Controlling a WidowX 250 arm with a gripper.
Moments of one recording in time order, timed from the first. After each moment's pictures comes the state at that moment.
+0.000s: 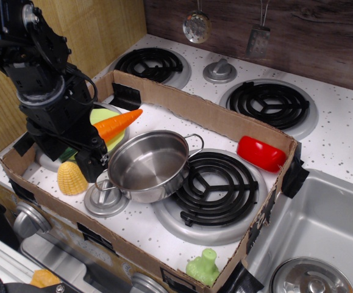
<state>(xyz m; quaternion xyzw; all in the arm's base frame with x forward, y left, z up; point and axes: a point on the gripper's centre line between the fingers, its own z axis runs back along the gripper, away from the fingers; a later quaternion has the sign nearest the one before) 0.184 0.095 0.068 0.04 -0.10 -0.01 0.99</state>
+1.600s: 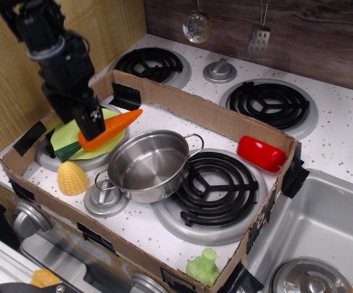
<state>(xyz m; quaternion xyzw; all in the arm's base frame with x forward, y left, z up) 0.240 0.145 0.050 -0.03 -0.07 -0.10 0.99</state>
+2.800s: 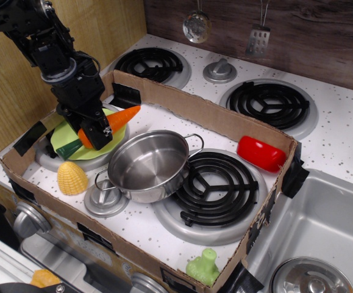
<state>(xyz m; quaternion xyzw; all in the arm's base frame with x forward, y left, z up) 0.250 0.138 0.027 -0.02 -0.09 -0.10 0.99</state>
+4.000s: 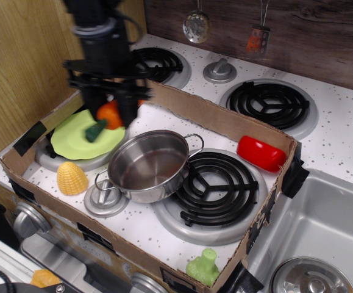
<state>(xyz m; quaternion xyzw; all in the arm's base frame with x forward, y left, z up) 0.253 0.075 0.083 -0.02 0.00 0.12 0.99</state>
